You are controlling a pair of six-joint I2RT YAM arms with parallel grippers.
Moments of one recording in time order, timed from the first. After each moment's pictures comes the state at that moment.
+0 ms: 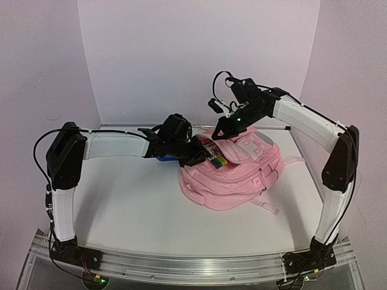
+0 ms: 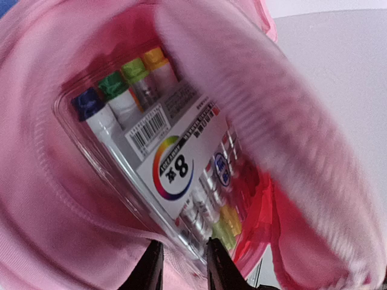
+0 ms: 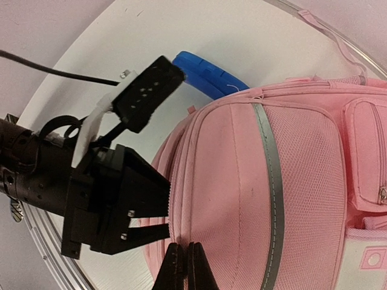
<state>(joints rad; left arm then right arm) -0.85 2.00 1.53 -0.13 0.23 -1.14 0.61 1.93 1.93 -0.92 -0.34 -0.01</state>
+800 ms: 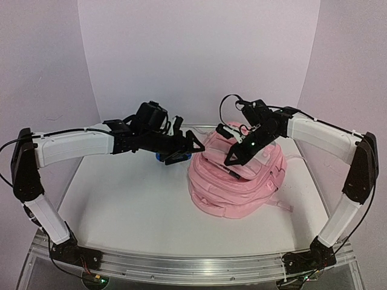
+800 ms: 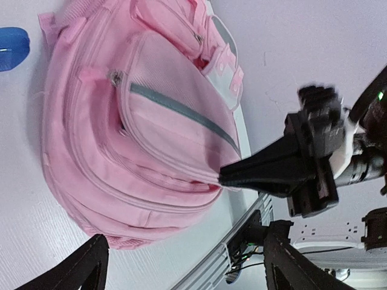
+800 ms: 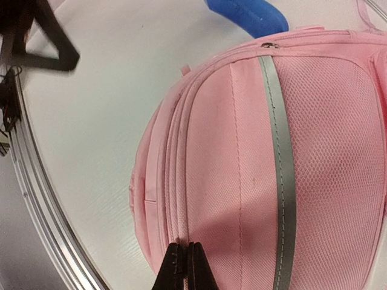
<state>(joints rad) -0.84 1.66 1.35 -0.27 0.33 -0.88 0.60 1.70 1.50 -0.87 -0.38 -0.20</state>
